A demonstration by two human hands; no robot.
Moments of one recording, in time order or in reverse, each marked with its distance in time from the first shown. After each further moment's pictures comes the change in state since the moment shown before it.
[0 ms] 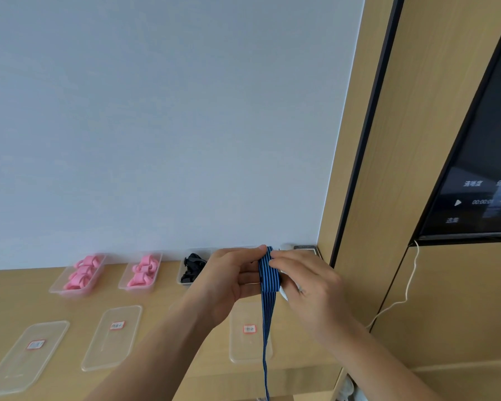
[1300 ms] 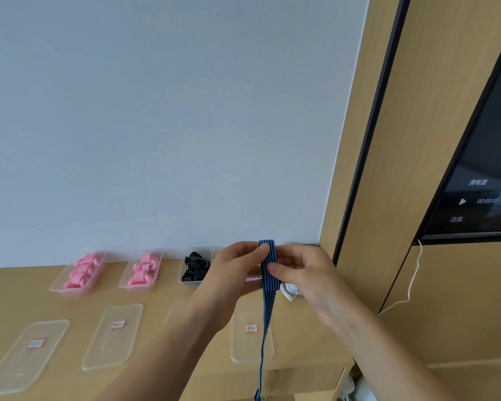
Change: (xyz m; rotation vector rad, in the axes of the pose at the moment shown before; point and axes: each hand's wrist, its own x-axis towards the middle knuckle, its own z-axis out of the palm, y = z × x) left_hand 0.003 -0.008 0.000 0.095 0.021 0.104; right_hand 0.033 -0.006 -0.002 0.768 -0.429 1.031
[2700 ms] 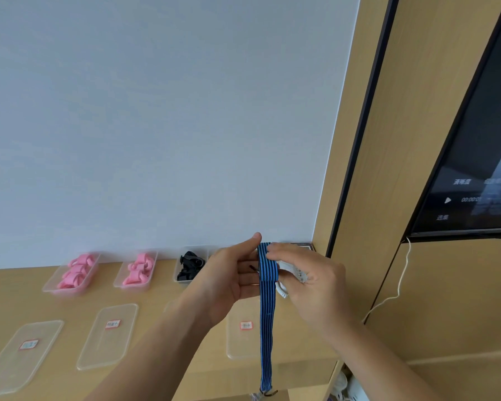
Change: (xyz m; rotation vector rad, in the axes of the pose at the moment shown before) left_hand -0.010 0.012 0.000 -0.063 -0.031 -0.154; right_hand -0.021 0.017 0.004 -0.471 0.383 -0.866
